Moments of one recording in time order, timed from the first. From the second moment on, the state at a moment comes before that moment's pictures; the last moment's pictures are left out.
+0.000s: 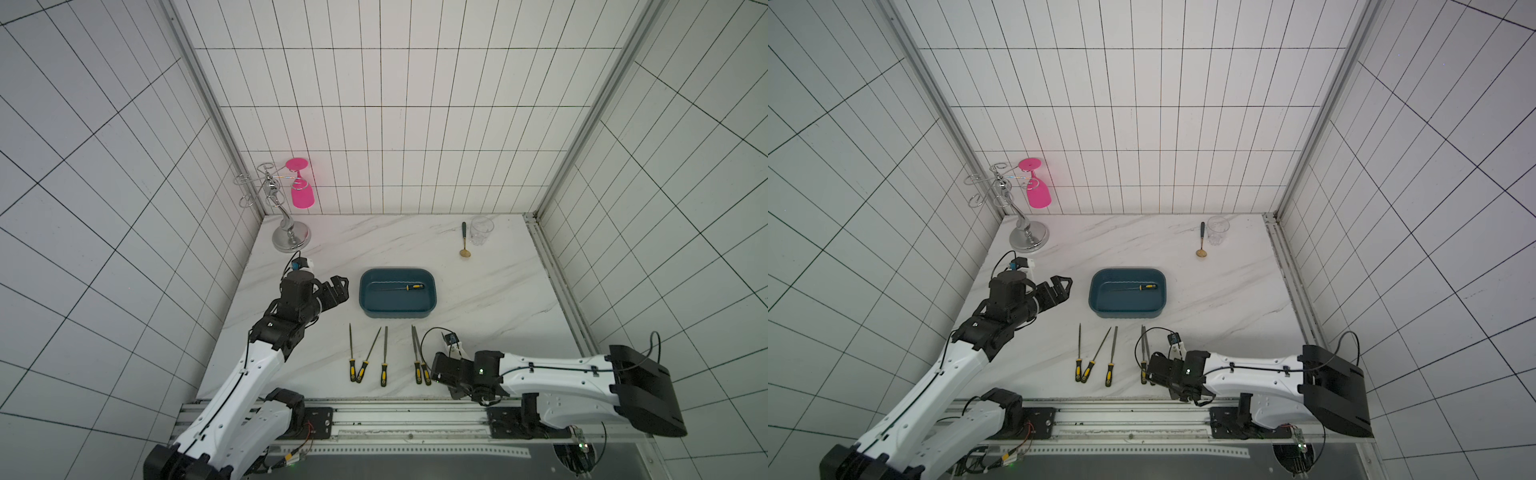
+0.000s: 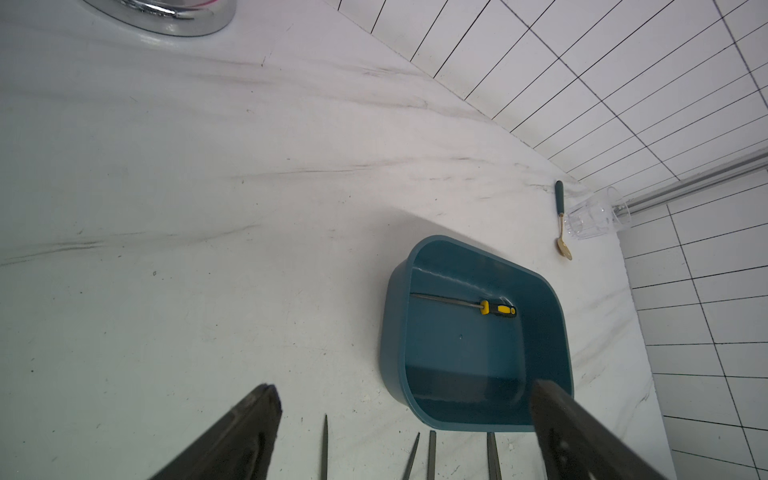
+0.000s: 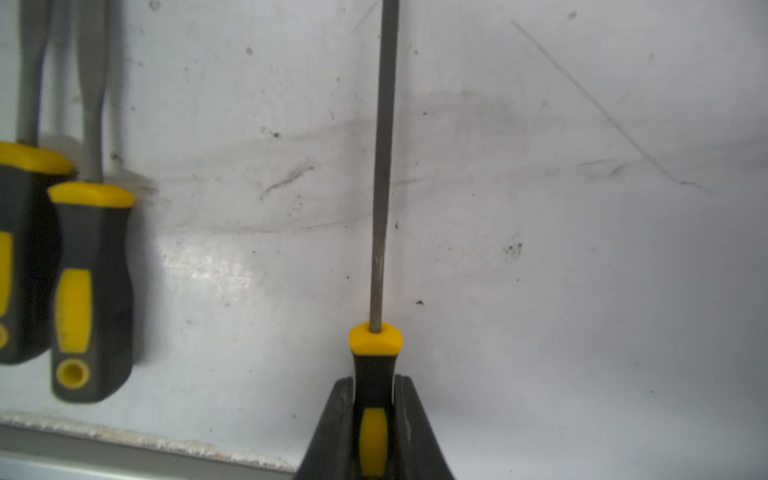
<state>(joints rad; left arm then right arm) -0.27 0.87 0.70 -0.40 0.07 -0.66 1.40 1.22 0.60 -0.83 0.30 0.96</state>
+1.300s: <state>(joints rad) -0.15 0.93 0.54 -0.15 0.48 -0.79 0.91 1.64 1.34 -0.72 0.10 -0.26</state>
